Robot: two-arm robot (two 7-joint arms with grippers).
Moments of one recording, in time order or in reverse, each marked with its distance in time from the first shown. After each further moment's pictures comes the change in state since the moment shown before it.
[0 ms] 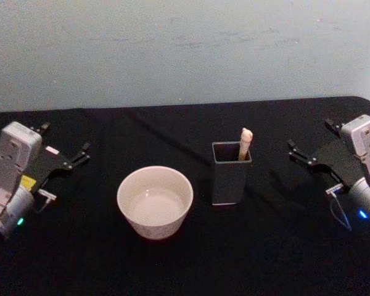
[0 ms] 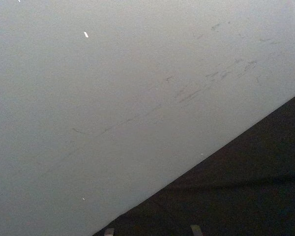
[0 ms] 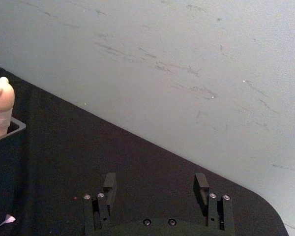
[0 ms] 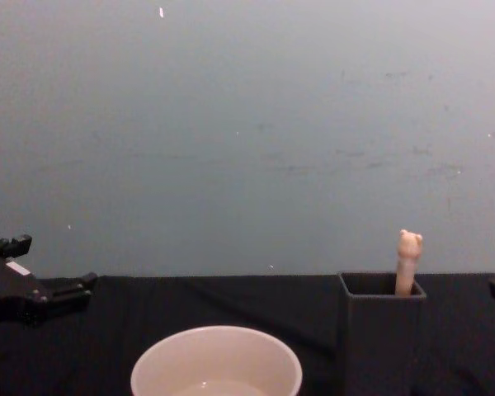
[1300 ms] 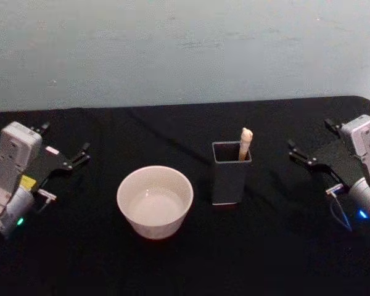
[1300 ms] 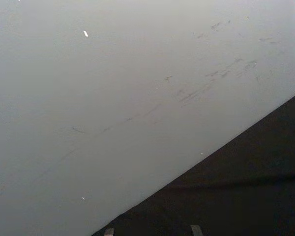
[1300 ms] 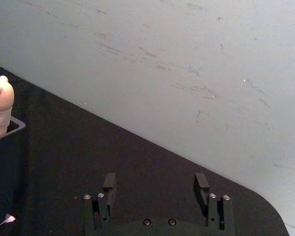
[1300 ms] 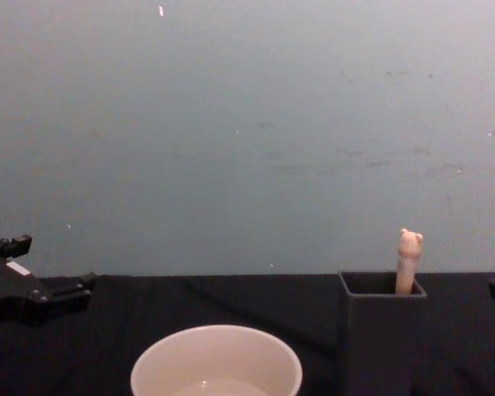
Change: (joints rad) left arm 0.000 0.000 0.000 0.000 0.000 0.000 0.000; right arm 0.000 0.000 0.000 0.000 0.000 0.000 0.000
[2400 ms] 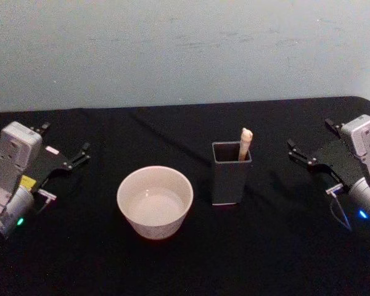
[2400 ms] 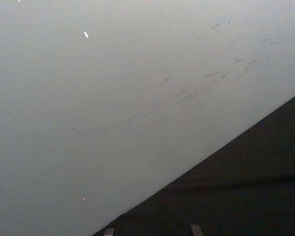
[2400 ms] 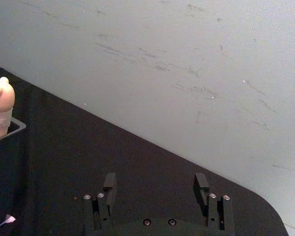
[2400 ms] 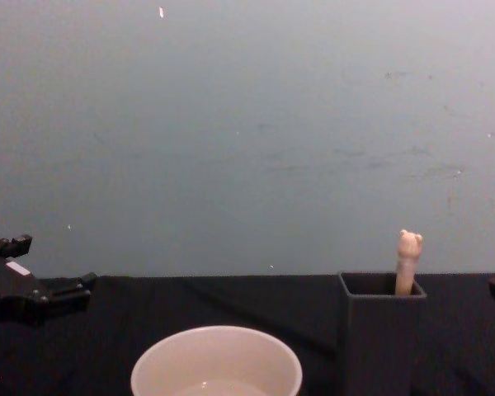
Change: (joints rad) left arm 0.000 0.000 0.000 0.000 0.000 0.000 0.000; right arm 0.000 0.000 0.000 0.000 0.000 0.000 0.000
